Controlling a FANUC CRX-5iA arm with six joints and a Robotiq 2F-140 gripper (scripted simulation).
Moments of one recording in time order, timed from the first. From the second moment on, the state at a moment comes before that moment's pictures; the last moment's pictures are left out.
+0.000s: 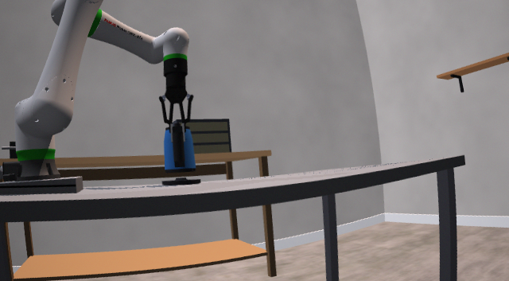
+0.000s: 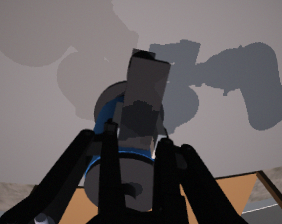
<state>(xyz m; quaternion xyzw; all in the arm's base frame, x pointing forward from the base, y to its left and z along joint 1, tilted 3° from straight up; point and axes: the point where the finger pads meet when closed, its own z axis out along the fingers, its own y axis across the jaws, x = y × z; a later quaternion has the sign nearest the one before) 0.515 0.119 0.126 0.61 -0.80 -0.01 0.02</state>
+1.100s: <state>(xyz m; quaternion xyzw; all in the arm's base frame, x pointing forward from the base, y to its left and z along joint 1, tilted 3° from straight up) 0.515 0.119 0.121 0.61 -0.80 -0.01 0.02</state>
